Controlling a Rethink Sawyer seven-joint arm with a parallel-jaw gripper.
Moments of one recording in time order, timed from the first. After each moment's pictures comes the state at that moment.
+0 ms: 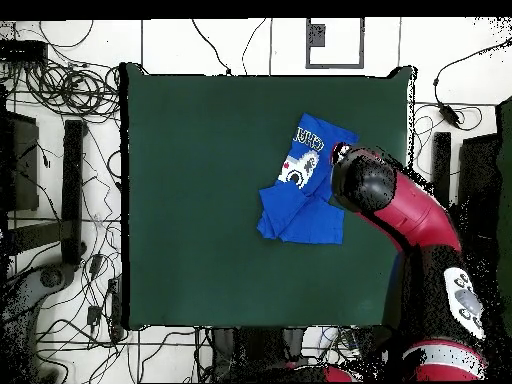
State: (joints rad) arm -0.35 -0.50 -0.13 1.46 0.21 0.28 1.41
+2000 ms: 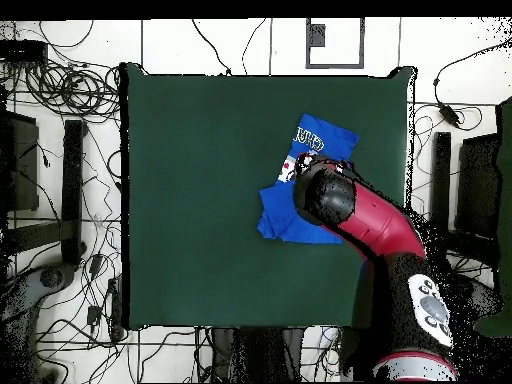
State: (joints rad) arm -0.29 -0.57 -0.08 1.60 0.21 0.23 1.41
